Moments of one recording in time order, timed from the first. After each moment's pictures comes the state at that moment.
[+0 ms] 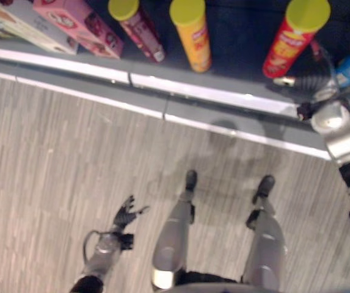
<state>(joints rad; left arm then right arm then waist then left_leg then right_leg) 0.03 0.37 -0.19 0.63 -0.30 -0.12 0.05 -0.86 -0.79 0.33 0.50 -0.06 -0.03 -0.28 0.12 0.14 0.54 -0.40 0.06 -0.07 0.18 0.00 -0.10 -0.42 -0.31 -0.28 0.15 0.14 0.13</state>
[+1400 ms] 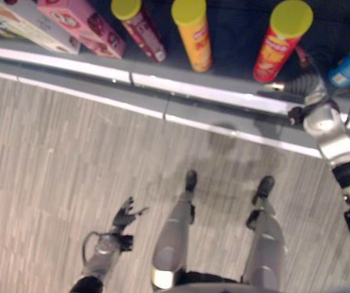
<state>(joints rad) 0.03 0.38 -0.19 0.65 -0.30 -0.12 0.05 -0.86 -0.75 0.35 0.50 -0.02 -0.04 -0.25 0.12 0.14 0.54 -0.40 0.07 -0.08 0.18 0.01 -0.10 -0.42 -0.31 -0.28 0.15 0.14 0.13</state>
